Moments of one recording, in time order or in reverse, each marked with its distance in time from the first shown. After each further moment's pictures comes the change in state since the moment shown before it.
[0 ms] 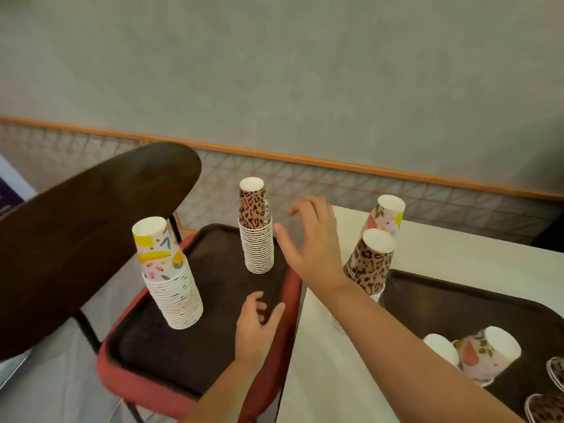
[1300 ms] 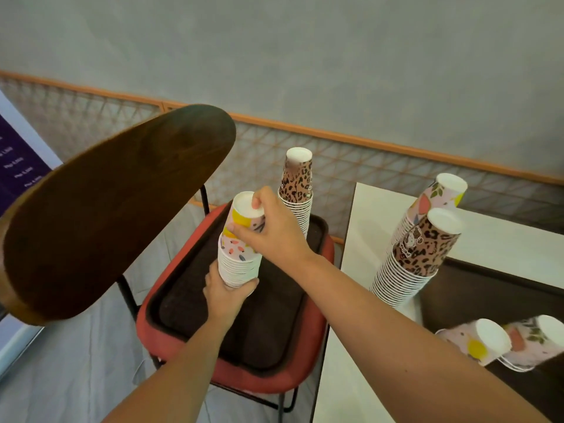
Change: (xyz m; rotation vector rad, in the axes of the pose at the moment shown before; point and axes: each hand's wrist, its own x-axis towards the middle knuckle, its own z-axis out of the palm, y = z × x) left_hand 0.063 -0.083 -0.101 -0.129 0.206 -0.119; right_hand -0.005 -0.074 0.107 0.231 -0.488 0.206
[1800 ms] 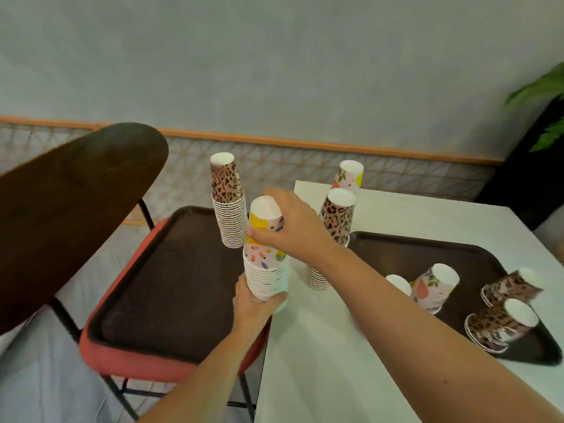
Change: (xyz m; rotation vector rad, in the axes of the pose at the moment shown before) left_hand -0.103 0.025 0.107 -0.100 -0.362 0.110; right_hand -0.081 0.016 -0.132 -0.183 0.017 0.174
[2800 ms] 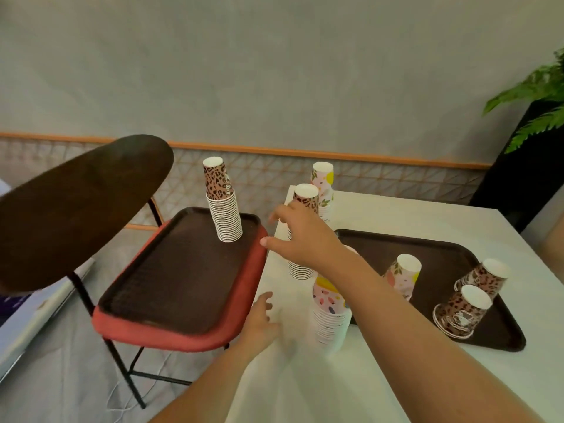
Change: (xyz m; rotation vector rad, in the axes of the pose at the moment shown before) left_hand -0.116 0.039 0.041 0.296 -0.292 -0.158; right_hand -0.093 0.006 -0.070 -0.181 -0.100 -0.020
